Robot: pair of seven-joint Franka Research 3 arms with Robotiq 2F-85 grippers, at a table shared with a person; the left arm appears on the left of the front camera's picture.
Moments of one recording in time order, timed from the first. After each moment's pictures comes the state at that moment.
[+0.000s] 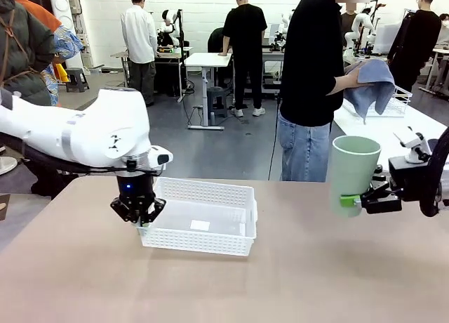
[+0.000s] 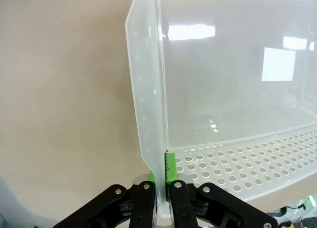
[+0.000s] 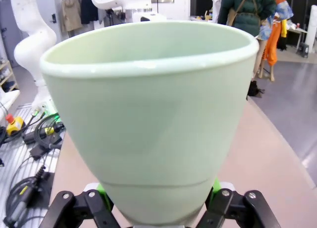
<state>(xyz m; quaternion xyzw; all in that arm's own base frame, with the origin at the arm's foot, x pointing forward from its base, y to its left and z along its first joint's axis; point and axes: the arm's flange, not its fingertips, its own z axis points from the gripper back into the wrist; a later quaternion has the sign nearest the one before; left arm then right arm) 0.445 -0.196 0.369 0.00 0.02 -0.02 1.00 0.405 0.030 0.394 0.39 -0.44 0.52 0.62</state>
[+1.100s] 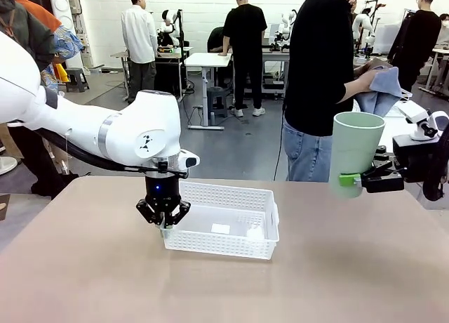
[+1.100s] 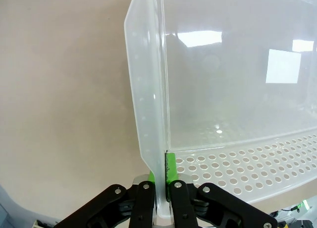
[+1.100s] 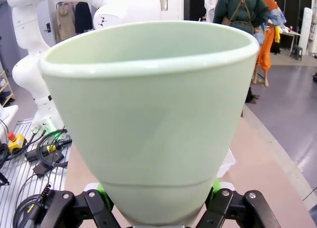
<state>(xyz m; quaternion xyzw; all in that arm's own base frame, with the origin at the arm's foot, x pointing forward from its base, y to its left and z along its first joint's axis) 0.455 -0.250 0.360 0.01 0.04 -0.03 1.00 0.397 0.041 0.437 0.39 -0.45 0.50 0.63</state>
